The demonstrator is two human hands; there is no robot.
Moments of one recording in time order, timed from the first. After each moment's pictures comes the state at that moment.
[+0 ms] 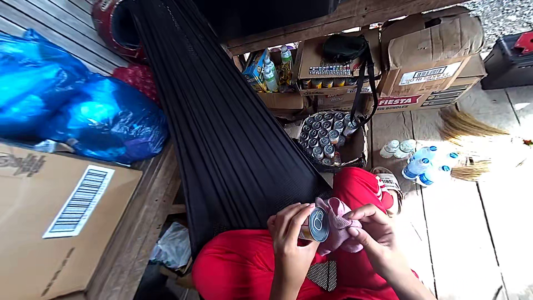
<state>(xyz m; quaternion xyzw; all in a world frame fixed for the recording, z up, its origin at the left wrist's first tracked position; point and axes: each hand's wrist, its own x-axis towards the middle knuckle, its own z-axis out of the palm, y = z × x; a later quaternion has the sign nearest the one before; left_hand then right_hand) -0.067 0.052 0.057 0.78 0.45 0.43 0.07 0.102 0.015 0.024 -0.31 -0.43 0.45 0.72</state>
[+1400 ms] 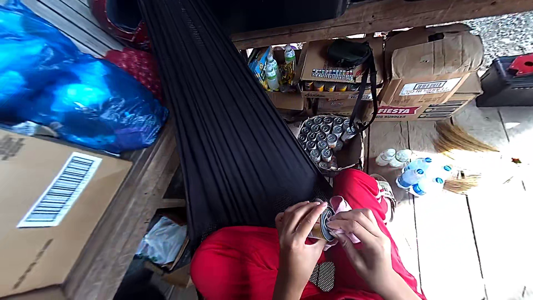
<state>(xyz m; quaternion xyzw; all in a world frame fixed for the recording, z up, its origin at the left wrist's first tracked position) -0.048 0.057 0.052 0.78 0.45 0.43 0.11 0.103 0.024 0.016 -0.48 -0.64 0.15 0.59</state>
